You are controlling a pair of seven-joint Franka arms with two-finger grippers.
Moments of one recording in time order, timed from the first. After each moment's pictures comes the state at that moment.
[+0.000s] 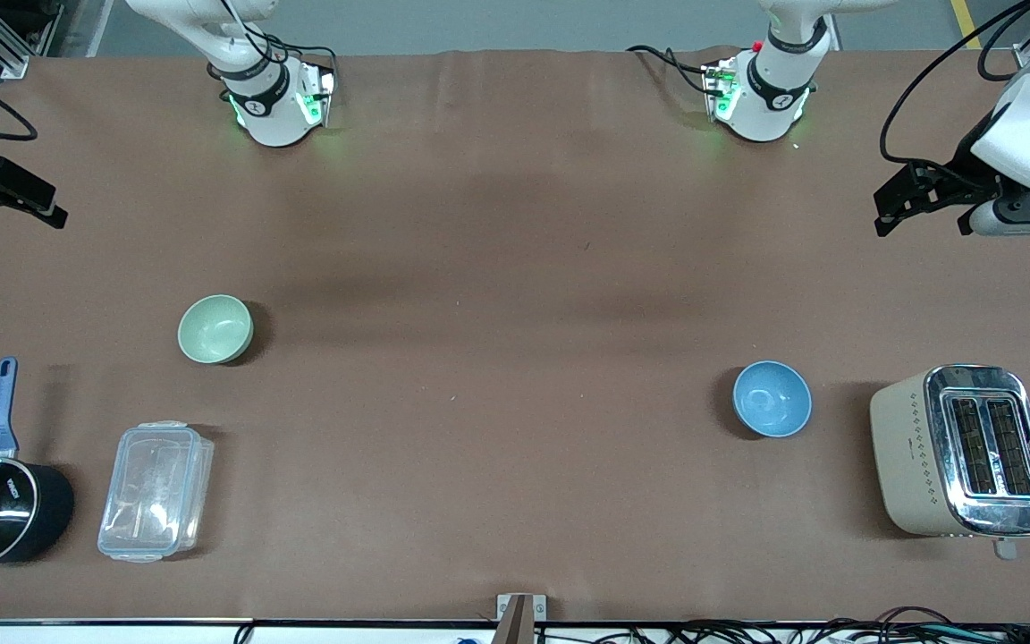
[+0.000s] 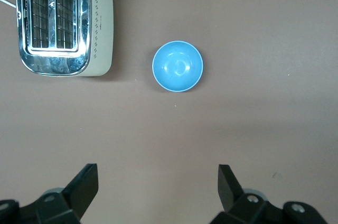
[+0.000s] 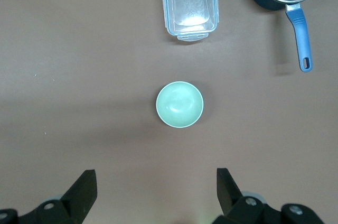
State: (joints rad) left arm 0.03 -0.06 -0.18 -1.63 0.01 1.63 -0.14; right arm -0.04 -0.02 -0.01 -1.51 0.03 1.46 0.03
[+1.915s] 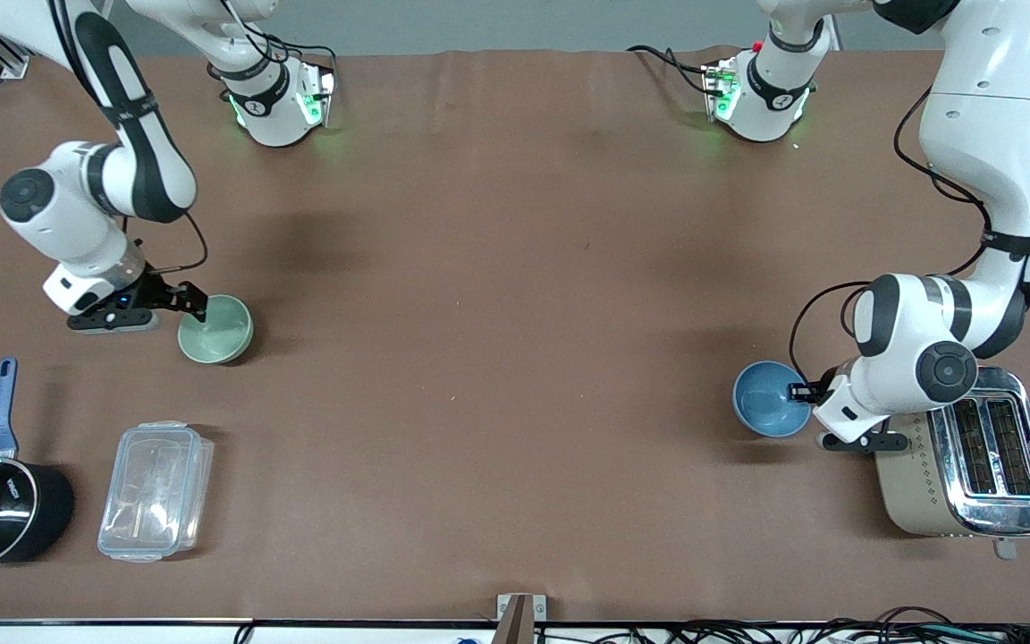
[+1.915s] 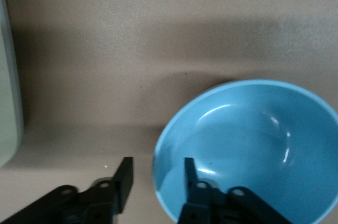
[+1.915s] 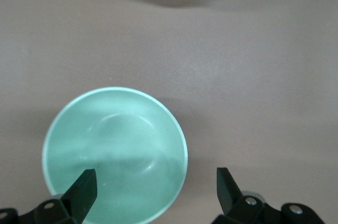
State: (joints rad) left arm 0.09 0.64 -0.18 -1.68 0.14 2.19 -0.17; right arm -0.05 0.15 -0.11 -2.48 0.00 2.76 -0.24
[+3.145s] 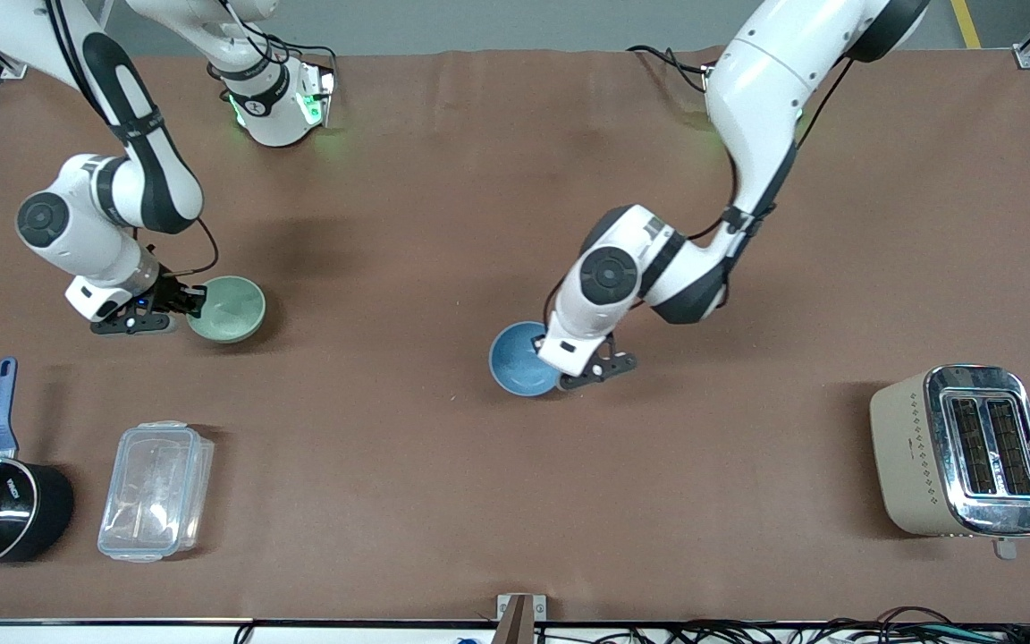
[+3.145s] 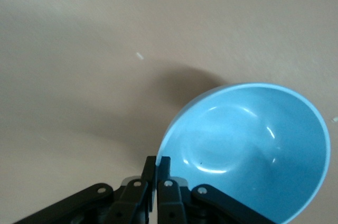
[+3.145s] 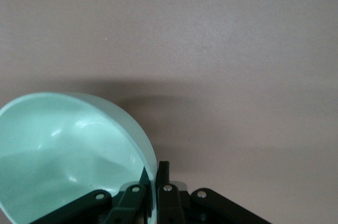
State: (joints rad) left arm -0.50 0.74 -0.26 -1.50 0.06 2.25 -1.05; right arm -0.05 0.15 -0.10 -2.39 0.00 2.49 -0.21
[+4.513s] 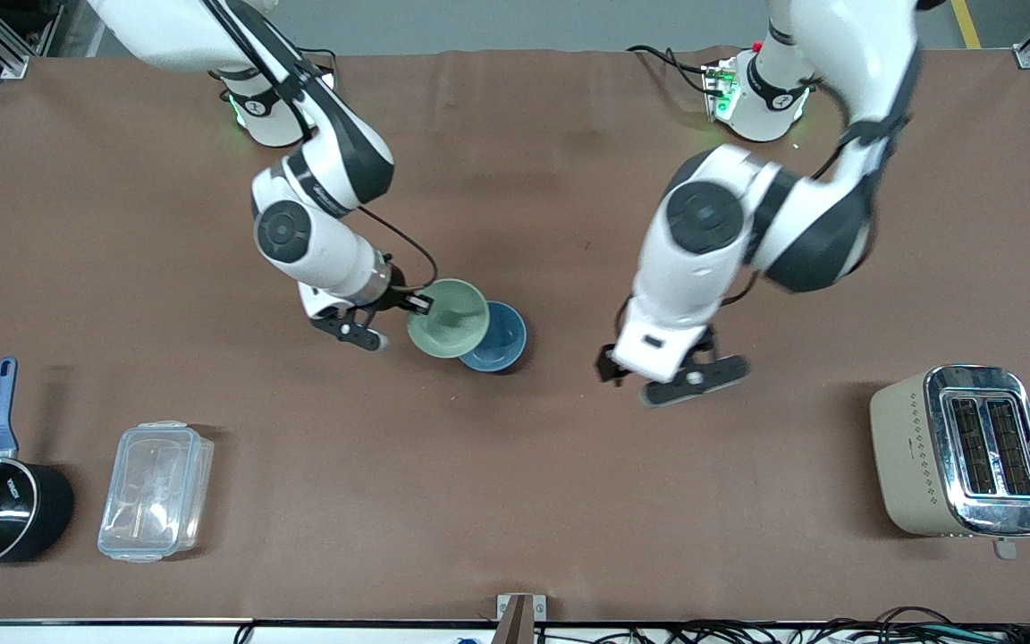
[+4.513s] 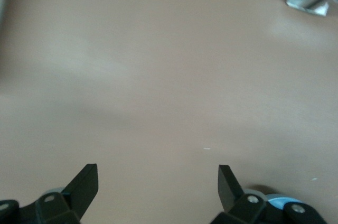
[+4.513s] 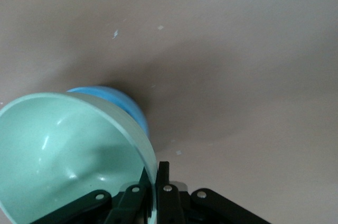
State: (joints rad) left arm -0.32 0.45 -0.23 -1.34 0.23 1.87 -0.83; right arm 0.12 0.43 0.47 -1.90 0.13 2.31 0.91
